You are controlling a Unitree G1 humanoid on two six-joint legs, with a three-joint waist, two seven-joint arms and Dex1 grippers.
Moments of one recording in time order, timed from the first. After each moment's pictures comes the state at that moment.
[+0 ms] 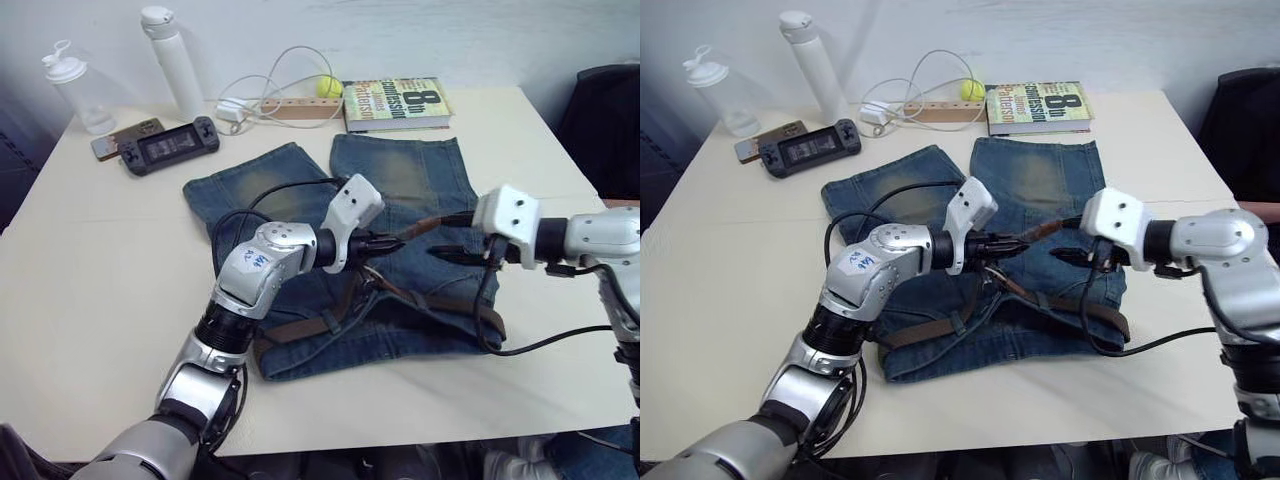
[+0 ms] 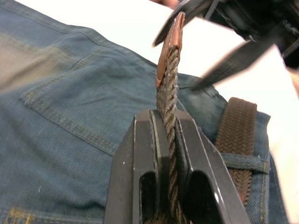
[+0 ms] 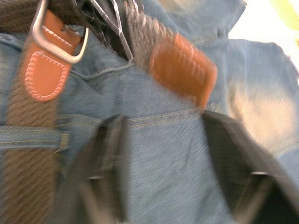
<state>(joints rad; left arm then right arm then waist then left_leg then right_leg) -0.80 0.15 -0.21 -0.05 -0.31 0.92 -0.59 -0.47 -0.95 -0.09 -0.18 0.32 0.46 1.12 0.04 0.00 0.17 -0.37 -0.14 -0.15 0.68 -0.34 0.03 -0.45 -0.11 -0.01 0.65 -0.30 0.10</state>
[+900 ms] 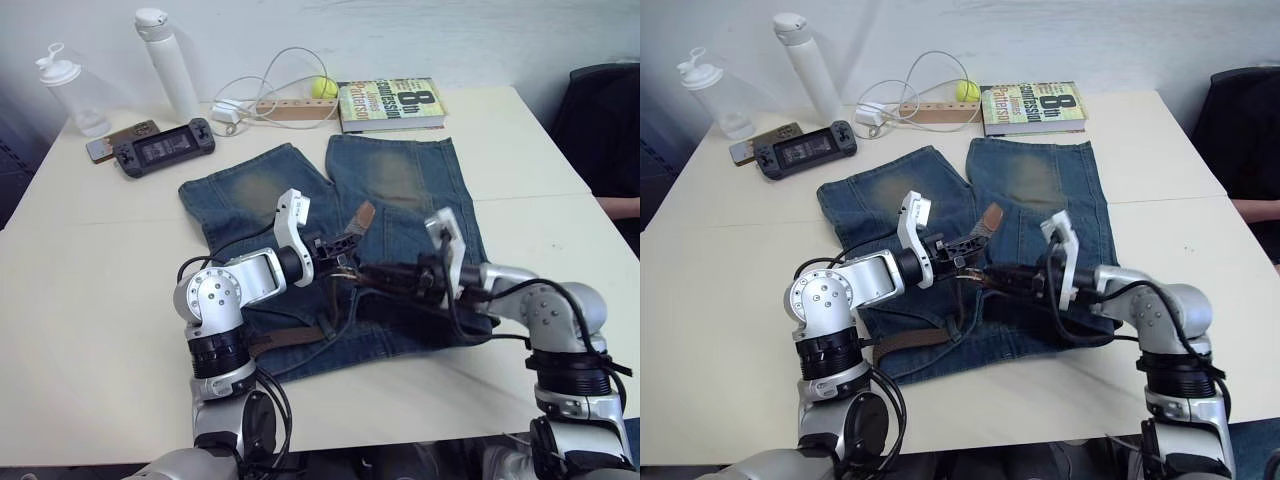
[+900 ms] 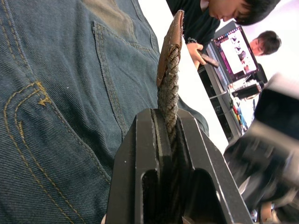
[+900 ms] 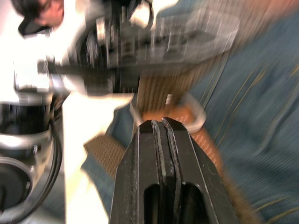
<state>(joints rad) -0.69 -0.15 0.39 -0.16 -0.69 1.43 -0.09 -0.48 -0.50 -0.06 -0.13 0.84 1.13 0.86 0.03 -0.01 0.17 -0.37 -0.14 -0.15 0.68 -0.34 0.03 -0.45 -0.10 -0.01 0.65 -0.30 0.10</state>
